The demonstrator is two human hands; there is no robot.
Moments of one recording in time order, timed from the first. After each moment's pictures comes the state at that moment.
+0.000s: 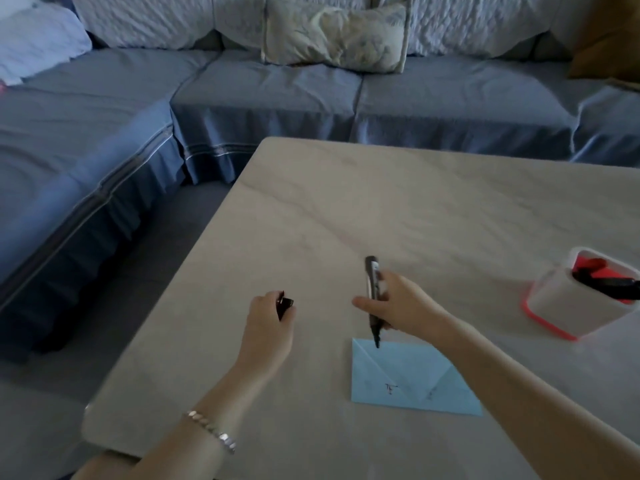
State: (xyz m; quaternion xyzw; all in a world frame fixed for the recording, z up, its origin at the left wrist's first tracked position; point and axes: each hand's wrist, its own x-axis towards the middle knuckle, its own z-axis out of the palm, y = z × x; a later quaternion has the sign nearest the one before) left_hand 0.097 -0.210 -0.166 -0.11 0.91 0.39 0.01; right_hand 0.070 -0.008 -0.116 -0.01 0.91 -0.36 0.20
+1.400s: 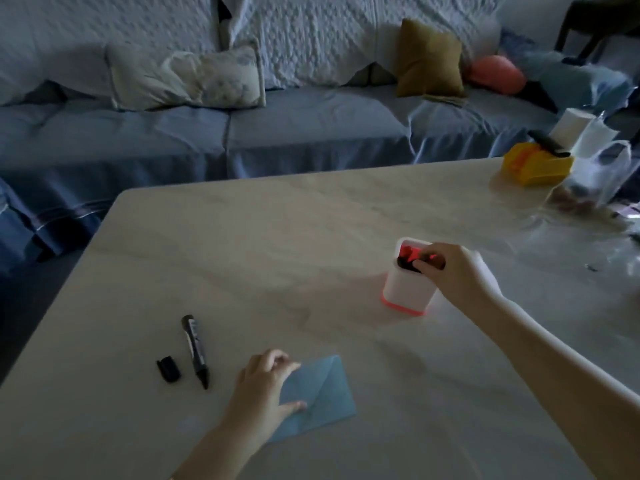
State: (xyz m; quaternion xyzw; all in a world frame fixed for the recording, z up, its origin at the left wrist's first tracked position) left_hand 0.120 -0.080 -0.174 0.27 0.94 0.17 0.13; right_hand 0.125 0.215 -0.068 0.24 0.94 -0.24 -0.10
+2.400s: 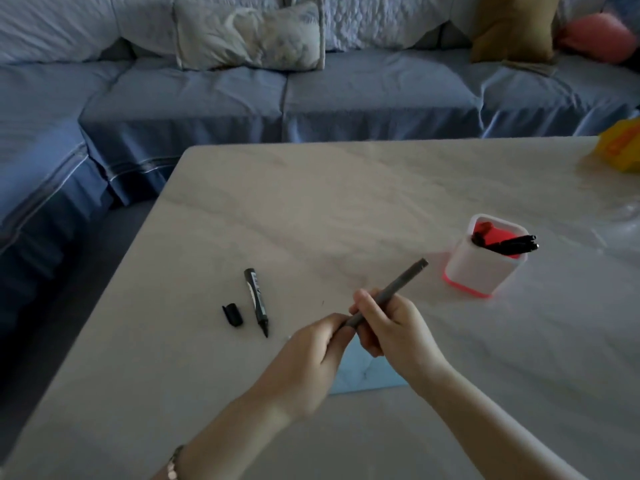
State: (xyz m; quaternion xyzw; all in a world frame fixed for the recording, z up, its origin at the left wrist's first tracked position) left_hand 0.151 -0.101 -0.097 0.22 0.84 0.47 0.15; right_hand 0.158 0.036 -0.091 0.12 0.74 -0.67 0.04
